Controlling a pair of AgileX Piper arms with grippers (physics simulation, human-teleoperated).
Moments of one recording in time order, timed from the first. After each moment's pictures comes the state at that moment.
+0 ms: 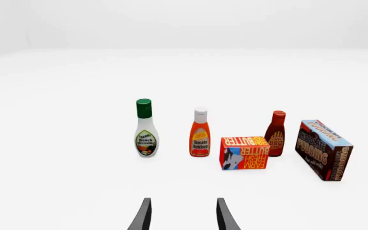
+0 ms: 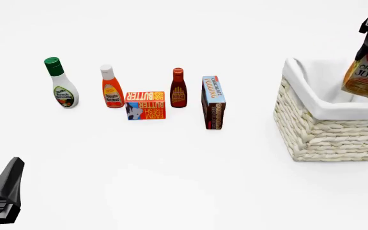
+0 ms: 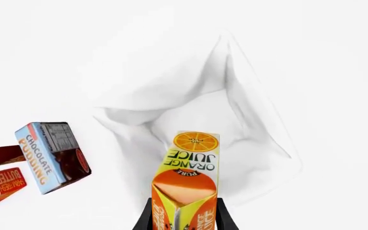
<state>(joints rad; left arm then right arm) 0.00 0.00 0.00 0.00 0.00 -0.23 1.56 -1.70 1.22 0.28</state>
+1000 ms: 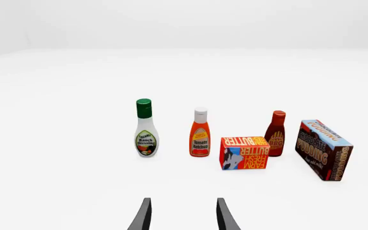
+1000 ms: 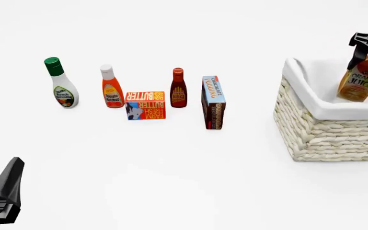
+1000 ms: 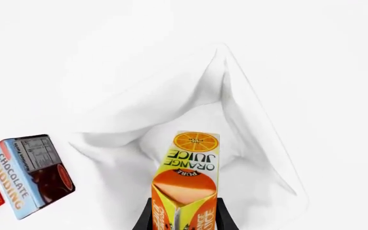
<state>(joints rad) 0.00 0.00 0.00 0.00 0.00 -0.27 1.69 -1.71 1.14 0.24</state>
